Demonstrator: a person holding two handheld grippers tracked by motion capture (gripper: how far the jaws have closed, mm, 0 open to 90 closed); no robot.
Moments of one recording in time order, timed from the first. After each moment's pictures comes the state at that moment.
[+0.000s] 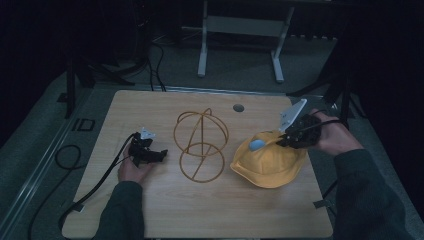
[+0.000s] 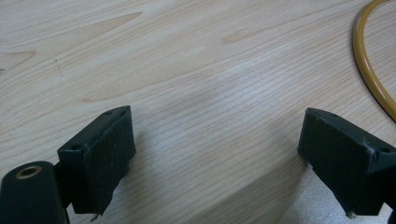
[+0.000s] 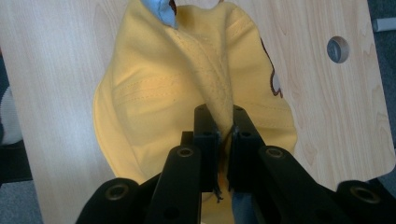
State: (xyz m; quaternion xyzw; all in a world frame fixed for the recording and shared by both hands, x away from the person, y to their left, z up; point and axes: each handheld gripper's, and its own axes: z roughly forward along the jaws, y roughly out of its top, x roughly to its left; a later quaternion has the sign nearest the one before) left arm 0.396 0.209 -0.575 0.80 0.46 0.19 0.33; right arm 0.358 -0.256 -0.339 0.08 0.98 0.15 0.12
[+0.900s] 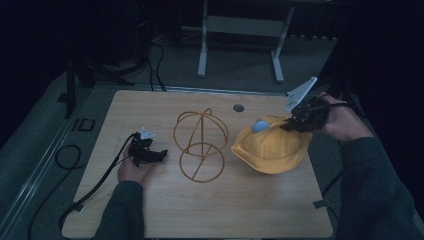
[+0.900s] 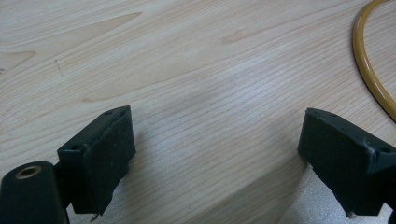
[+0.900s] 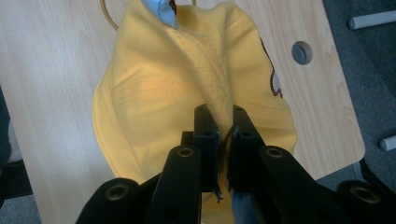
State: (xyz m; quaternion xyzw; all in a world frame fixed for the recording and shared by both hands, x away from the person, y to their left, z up) left arm 0.396 0.208 -0.575 0.80 0.47 0.19 0.33; right arm 0.377 -0.261 -0.299 0.11 0.97 0.17 0.14
